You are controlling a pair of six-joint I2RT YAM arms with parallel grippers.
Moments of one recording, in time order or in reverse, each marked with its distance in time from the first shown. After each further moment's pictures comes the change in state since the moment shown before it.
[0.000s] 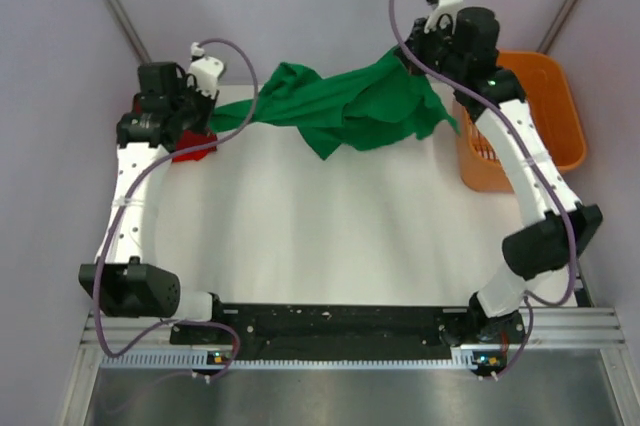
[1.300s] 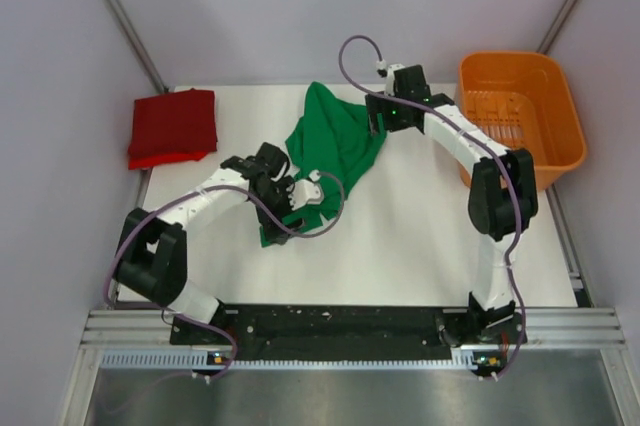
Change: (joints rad) left arm -0.395 0.080 -0.465 -0.113 0.156 0.292; right arm 0.047 0.292 -0.121 -0.030 0.138 -0.053
